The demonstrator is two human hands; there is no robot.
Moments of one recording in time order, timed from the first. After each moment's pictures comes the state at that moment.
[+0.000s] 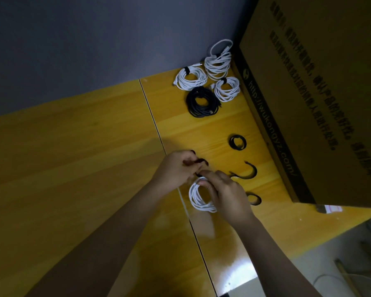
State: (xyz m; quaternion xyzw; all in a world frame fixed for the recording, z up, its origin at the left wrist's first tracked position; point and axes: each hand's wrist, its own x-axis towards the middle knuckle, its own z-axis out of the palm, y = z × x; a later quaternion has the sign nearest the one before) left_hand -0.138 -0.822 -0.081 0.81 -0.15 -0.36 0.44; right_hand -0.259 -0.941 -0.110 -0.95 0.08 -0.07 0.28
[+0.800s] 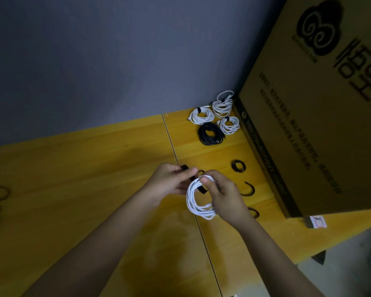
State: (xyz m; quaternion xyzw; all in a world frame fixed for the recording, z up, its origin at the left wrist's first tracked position) left_hand -0.145 -0.754 0.017 0.67 0.00 -0.42 0.61; right_hand -0.243 -0.892 0.006 -0.83 0.14 0.00 0.54
